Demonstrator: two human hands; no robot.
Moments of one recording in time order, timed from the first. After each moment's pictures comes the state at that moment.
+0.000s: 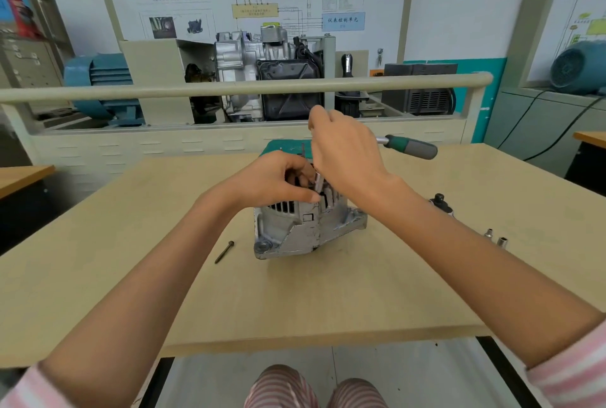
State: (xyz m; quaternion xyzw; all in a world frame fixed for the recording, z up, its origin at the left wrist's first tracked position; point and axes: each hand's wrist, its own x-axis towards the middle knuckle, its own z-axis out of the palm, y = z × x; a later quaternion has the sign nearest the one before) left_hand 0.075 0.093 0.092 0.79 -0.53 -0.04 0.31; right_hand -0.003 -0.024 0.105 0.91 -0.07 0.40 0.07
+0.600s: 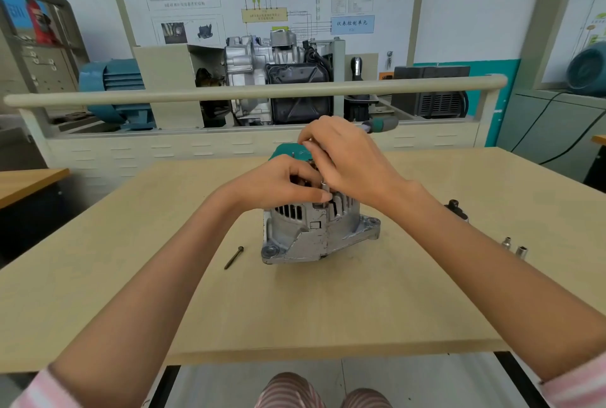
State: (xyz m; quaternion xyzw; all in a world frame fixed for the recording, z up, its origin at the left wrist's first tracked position) left_hand 0.078 0.100 0.097 0.76 -0.55 -0.07 0.33; right_hand -0.001 -0.031 0.104 0.89 0.15 0.43 -0.03
